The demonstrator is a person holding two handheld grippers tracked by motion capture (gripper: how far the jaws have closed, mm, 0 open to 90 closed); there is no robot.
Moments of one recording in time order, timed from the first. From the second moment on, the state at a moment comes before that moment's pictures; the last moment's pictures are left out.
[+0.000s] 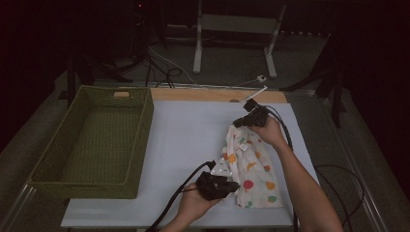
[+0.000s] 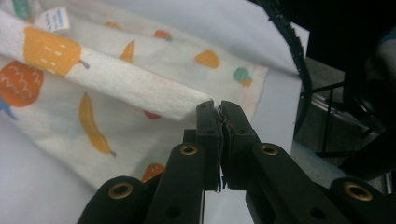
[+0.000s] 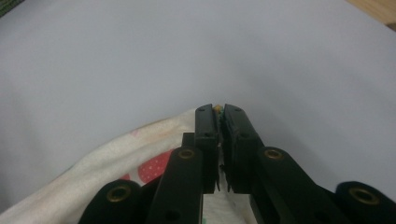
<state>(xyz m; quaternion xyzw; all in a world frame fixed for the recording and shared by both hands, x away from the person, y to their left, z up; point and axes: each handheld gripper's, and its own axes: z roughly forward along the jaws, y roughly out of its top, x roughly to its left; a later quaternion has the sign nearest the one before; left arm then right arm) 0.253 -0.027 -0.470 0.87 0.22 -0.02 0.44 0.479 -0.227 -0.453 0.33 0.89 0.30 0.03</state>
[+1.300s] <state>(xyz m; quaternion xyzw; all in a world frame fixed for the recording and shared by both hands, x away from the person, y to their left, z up) 0.250 -0.118 -0.506 0.88 0.17 -0.07 0.45 0.455 -0.298 -0.451 0.41 0.86 0.30 0.07</state>
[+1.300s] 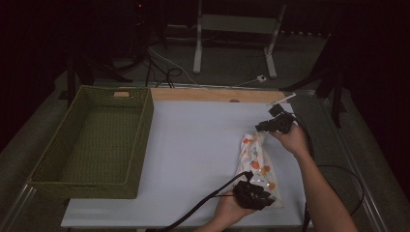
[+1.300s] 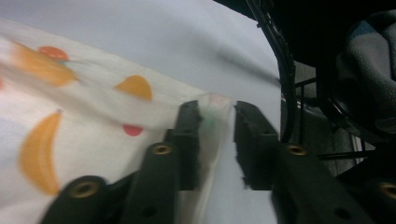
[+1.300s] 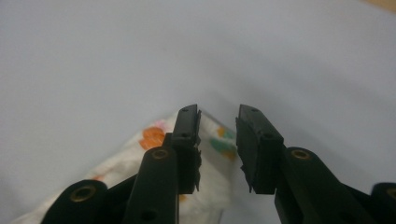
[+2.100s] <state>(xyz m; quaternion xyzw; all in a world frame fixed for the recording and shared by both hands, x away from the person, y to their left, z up) 0.250 -0.056 -0.525 0.88 0.22 -0.05 0.41 0.445 -0.268 -0.492 0.40 0.87 0.27 0.00</state>
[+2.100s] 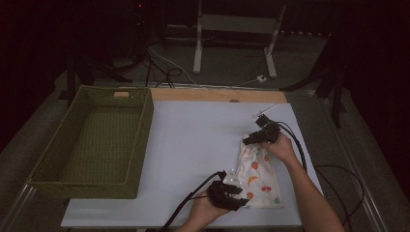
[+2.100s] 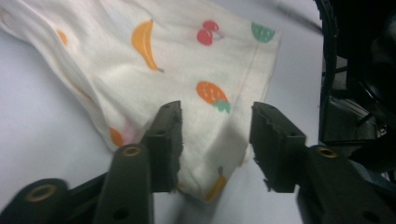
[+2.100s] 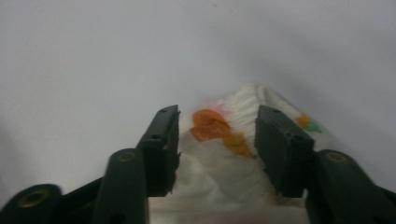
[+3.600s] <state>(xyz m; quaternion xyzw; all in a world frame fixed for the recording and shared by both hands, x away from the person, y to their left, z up) 0.241 -0.054 -0.532 0.89 0.20 -0.01 0.41 0.430 -0.227 -0.508 0.35 0.91 0.23 0.08</state>
